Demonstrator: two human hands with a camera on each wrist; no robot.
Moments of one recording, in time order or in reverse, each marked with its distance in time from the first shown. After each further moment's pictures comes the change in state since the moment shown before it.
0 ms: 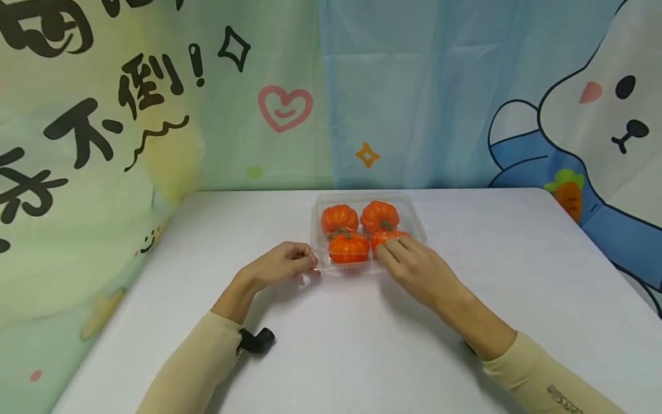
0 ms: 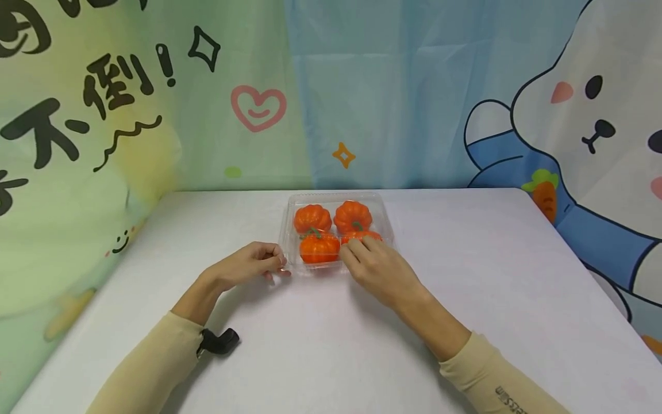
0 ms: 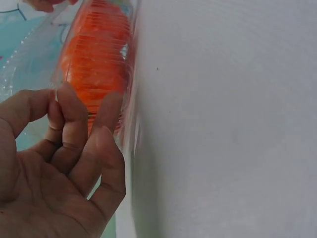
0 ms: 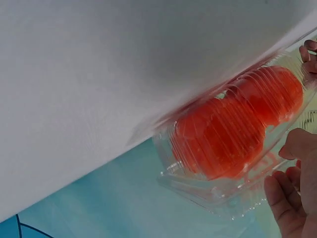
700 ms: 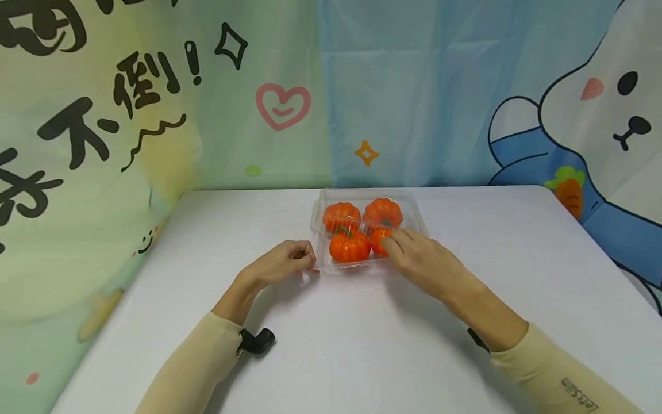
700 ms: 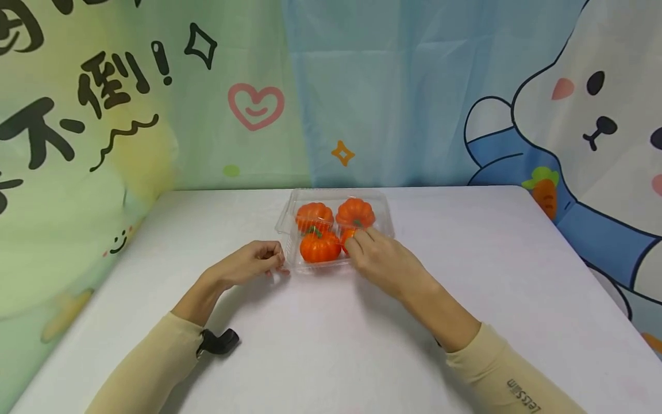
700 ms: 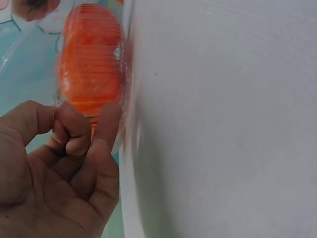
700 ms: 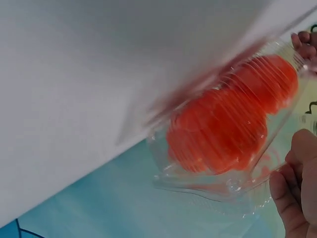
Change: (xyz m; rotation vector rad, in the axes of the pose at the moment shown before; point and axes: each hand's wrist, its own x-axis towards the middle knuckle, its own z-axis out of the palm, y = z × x) left_hand 0.003 0.003 0.000 0.125 0.030 0.091; right_hand 0.007 0.014 -0.015 0.067 -0.091 0.005
